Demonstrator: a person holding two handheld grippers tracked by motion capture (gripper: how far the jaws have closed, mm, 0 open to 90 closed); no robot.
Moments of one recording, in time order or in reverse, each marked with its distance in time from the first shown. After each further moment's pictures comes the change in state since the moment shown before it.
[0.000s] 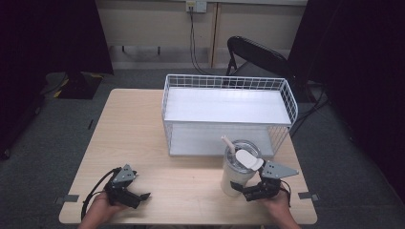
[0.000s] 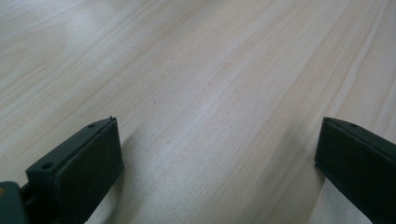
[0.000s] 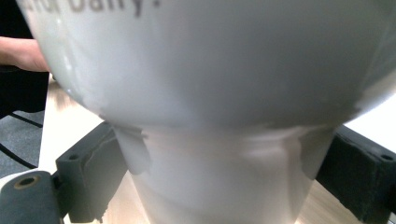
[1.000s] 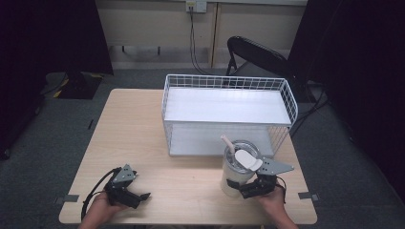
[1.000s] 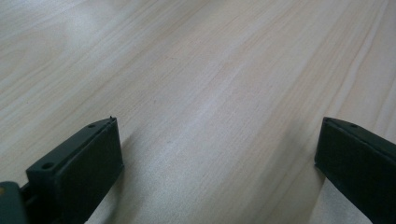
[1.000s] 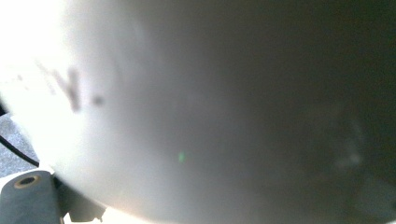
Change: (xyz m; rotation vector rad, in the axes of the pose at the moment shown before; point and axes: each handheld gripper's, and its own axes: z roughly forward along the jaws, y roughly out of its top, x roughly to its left) left arm 0.000 0.000 0.000 0.000 0.000 0.000; right arm -0.002 0.008 0.011 0.000 0.034 -0.026
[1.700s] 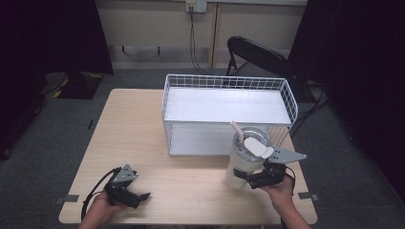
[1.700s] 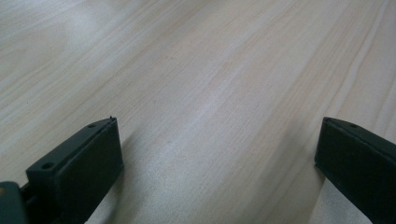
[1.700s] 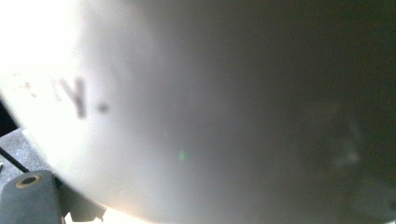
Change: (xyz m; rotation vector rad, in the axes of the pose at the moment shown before) left arm 0.000 0.000 0.000 0.000 0.000 0.000; right arm -0.016 0.040 -0.020 -0.035 0.012 0.029
